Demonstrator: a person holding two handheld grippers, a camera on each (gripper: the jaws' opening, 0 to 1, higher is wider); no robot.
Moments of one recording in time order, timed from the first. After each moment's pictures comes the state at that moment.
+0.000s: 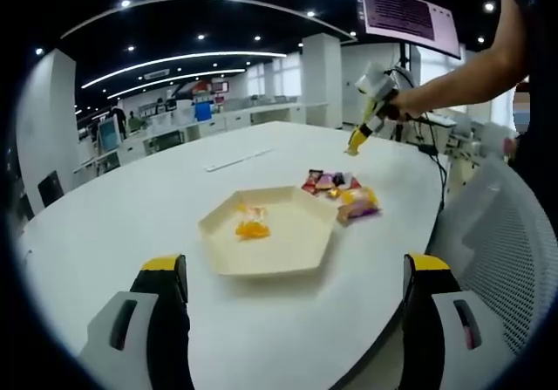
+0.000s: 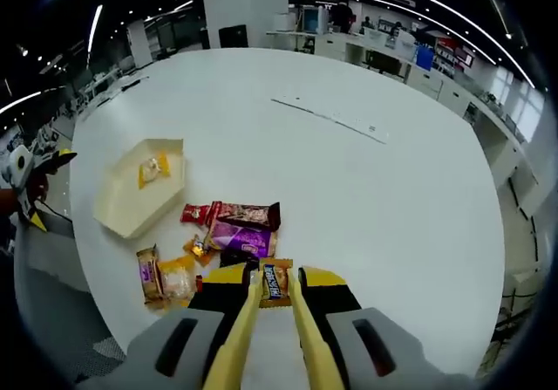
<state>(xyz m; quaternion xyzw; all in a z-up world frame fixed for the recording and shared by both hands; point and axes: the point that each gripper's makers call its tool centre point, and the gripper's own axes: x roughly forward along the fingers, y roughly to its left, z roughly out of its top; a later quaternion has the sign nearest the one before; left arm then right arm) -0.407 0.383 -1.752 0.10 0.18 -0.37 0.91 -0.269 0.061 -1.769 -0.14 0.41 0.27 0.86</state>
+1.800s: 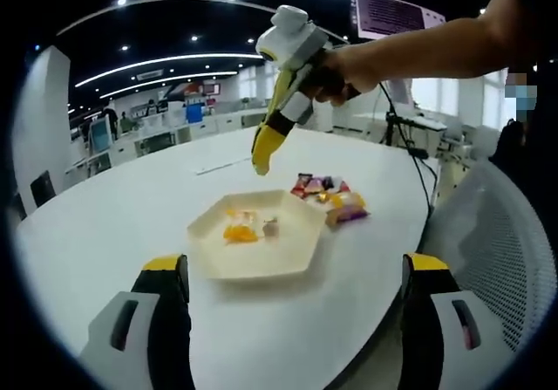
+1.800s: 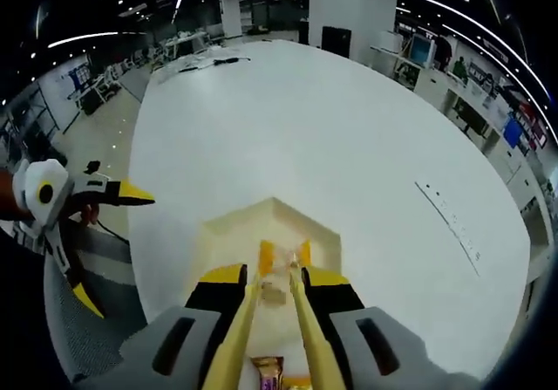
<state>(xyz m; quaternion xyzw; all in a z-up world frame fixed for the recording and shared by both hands) -0.413 0.378 -1.750 0.09 0.17 -0.39 0.90 -0.277 0.304 -1.726 -0.23 0.38 0.45 0.78</state>
